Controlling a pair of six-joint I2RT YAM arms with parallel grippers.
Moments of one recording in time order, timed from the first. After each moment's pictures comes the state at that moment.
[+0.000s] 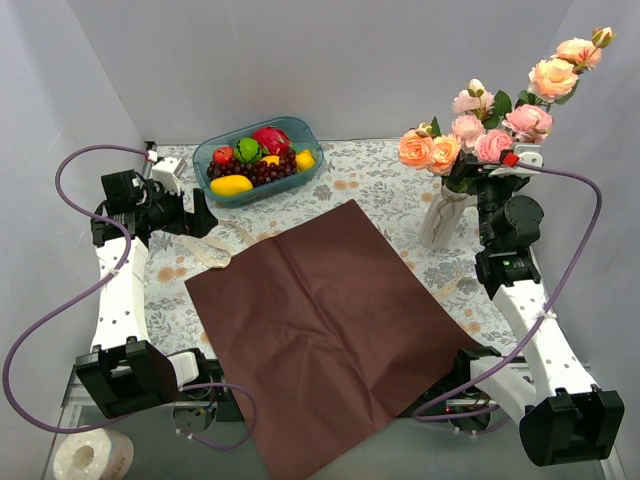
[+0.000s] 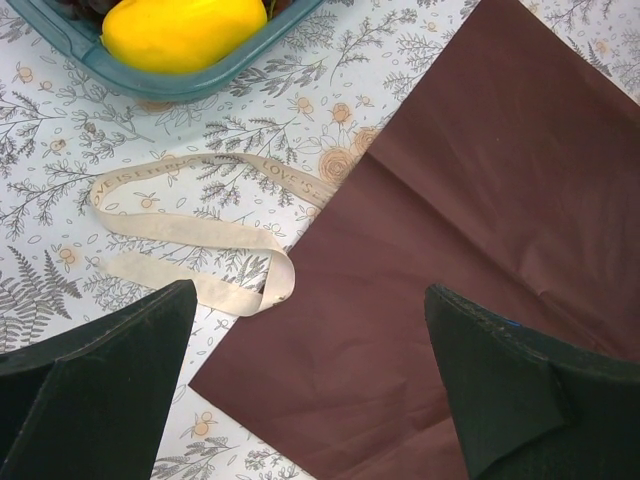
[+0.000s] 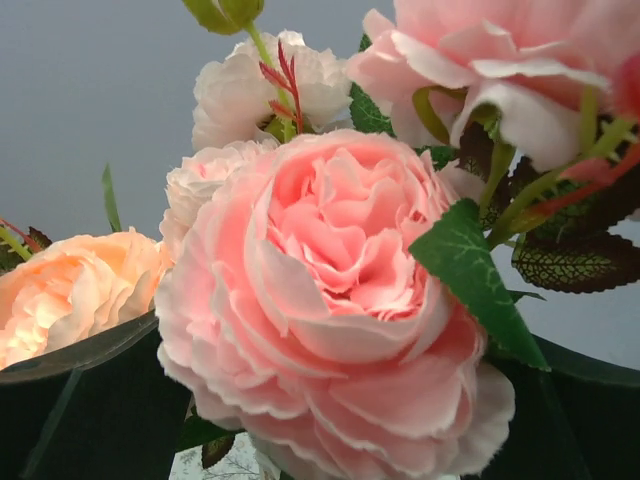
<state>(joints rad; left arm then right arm) 0.25 1.19 1.17 -0.71 0.63 0.28 0.15 0.92 0.76 0.47 0.17 -0.02</state>
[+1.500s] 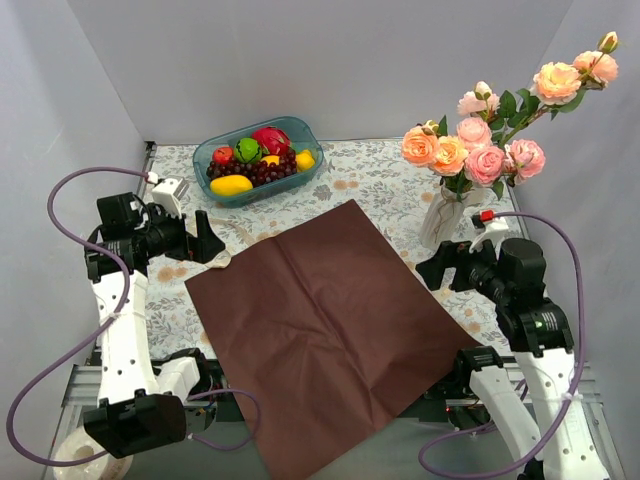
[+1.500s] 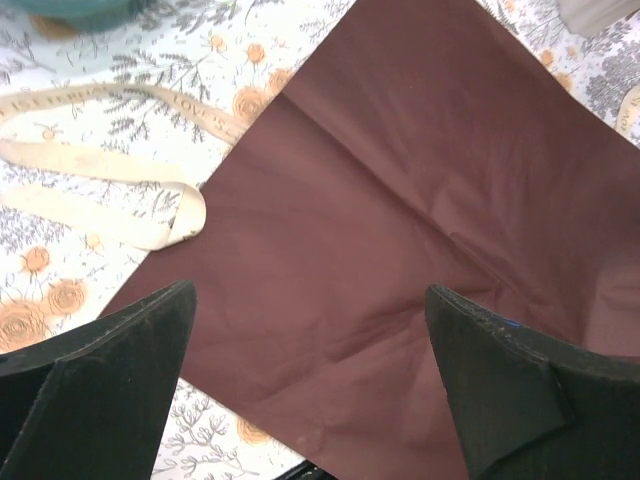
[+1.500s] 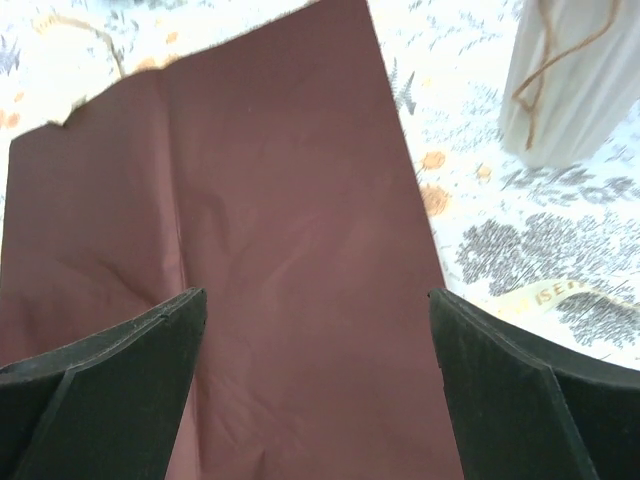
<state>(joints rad) 0.25 1.00 1.17 -0.95 0.71 0.24 0.17 0.56 0.80 -0.75 -0.35 0.21</state>
